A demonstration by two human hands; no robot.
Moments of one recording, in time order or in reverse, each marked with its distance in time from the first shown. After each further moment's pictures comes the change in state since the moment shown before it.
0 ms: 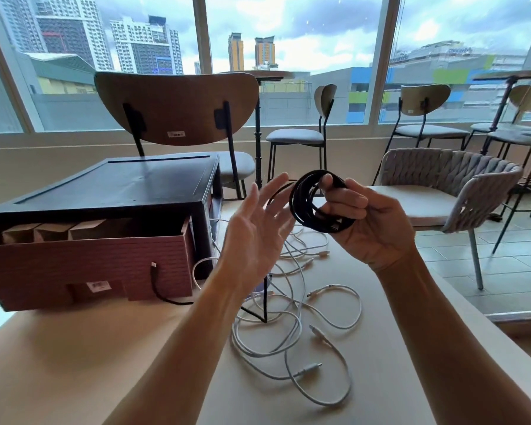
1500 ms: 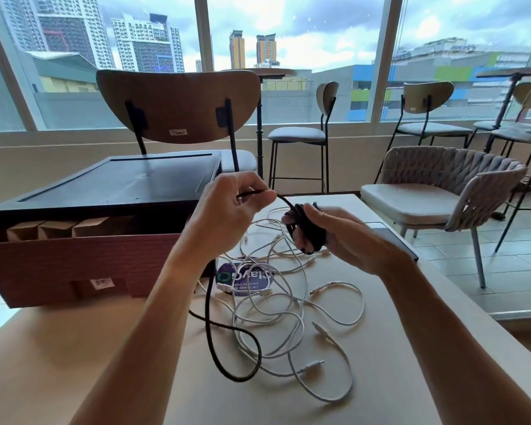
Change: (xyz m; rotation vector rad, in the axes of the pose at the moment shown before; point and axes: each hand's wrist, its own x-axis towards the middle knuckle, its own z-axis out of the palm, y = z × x) left_hand -0.007 0.060 -0.014 1.405 0.109 0.385; right_hand 0.008 0.020 -0.020 -0.989 0.022 0.138
